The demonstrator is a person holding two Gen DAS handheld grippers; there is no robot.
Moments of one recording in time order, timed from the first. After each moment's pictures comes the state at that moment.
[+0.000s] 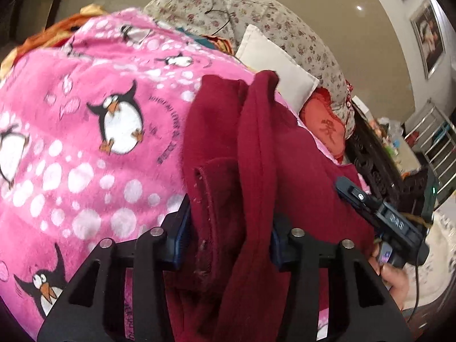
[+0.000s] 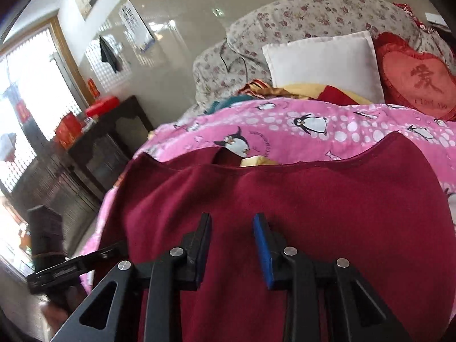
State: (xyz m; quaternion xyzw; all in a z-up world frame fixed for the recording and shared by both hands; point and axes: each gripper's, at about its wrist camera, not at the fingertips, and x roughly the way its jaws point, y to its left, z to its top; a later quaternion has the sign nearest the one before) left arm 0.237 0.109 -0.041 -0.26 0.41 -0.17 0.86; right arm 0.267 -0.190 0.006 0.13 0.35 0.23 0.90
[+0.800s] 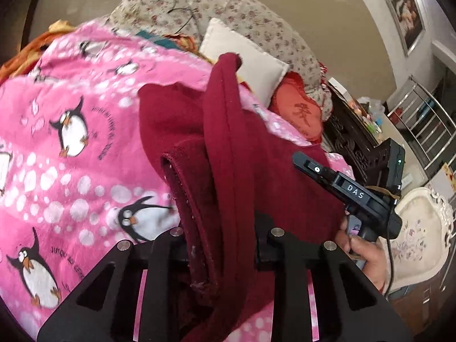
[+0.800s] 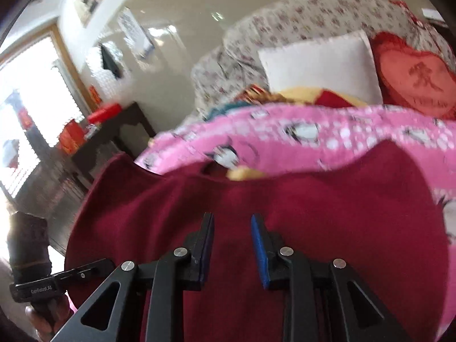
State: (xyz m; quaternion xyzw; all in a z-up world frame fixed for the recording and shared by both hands) left arm 0.216 0.068 0.009 -0.22 0.40 -0.23 0.86; right arm 0.276 -0.209 0.011 0.13 0.33 0.23 0.90
